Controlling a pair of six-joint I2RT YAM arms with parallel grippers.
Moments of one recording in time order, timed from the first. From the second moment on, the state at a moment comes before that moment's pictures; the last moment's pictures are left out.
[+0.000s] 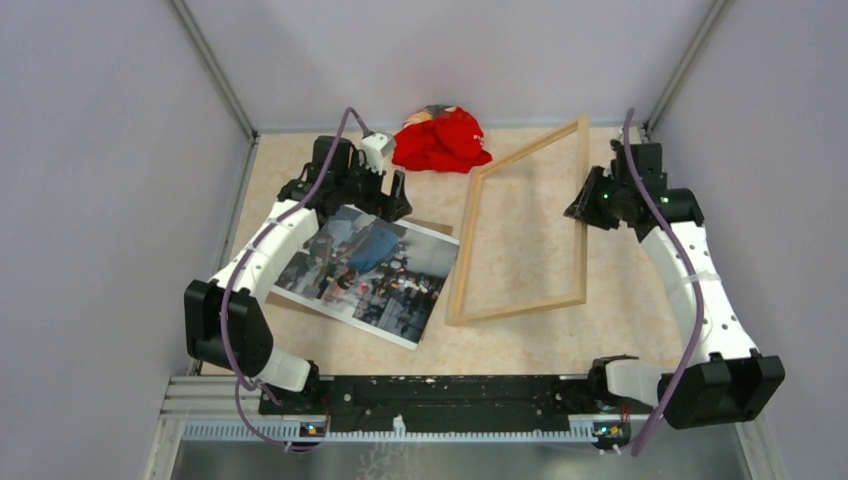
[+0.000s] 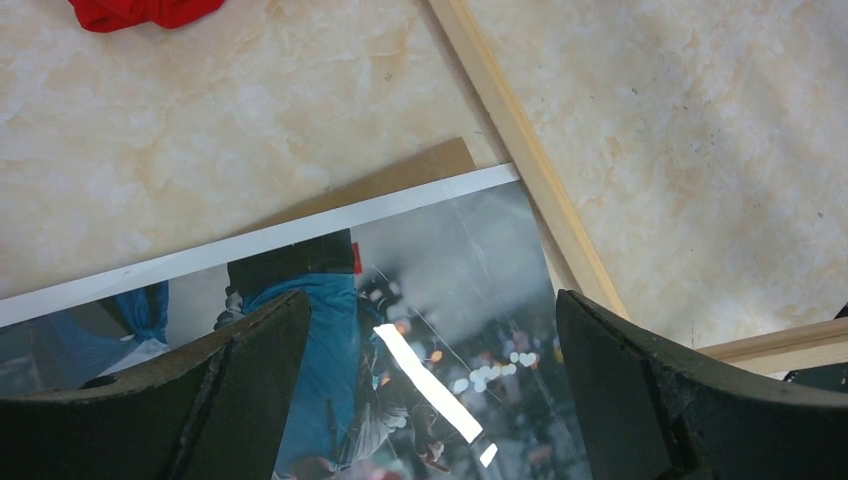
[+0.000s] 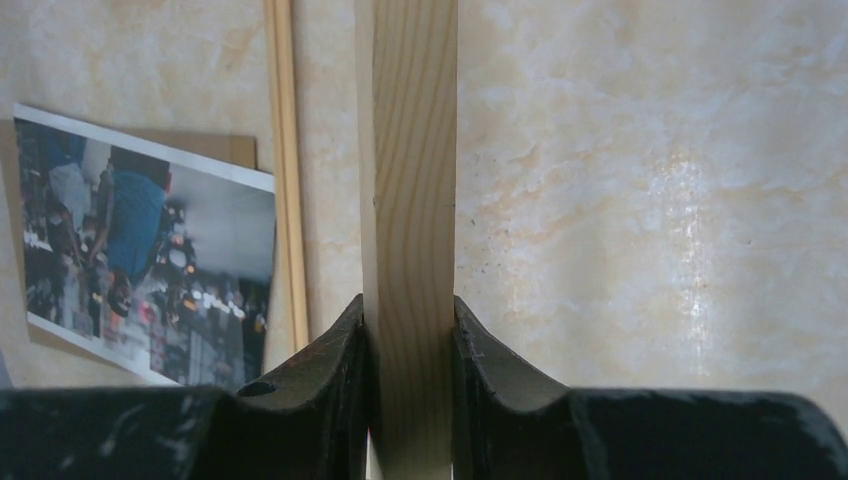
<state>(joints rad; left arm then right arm) -0.30 1.48 1.27 -0.44 0.47 0.05 0.10 1.18 1.30 -0.91 -0.08 0.42</state>
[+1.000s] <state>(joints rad) -0.30 1.54 1.28 -0.46 0.41 0.11 0.24 1.57 1.17 -0.91 0.23 0.33</state>
